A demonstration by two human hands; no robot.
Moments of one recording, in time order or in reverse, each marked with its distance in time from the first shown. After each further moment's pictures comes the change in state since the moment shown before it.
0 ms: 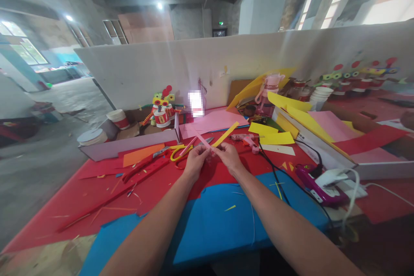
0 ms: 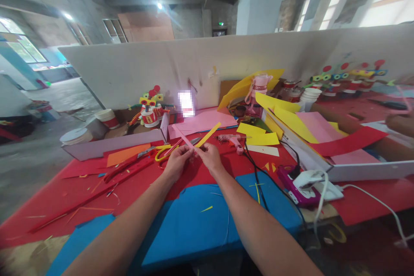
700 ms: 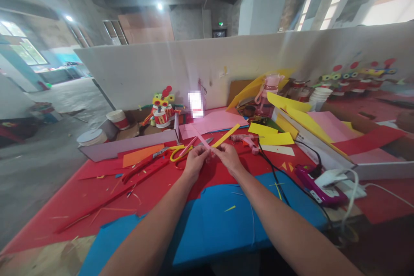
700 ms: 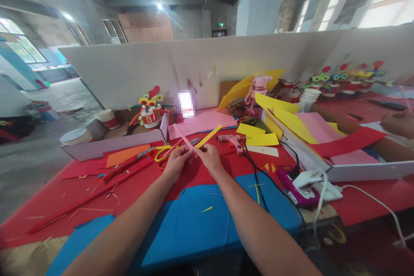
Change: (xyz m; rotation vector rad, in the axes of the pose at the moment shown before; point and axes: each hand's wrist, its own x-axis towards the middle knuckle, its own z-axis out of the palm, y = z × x) left_hand 0.000 0.001 -0.001 0.044 -0.009 0.023; right_hand 0.001 -0.001 -0.001 -0.071 0.005 0.005
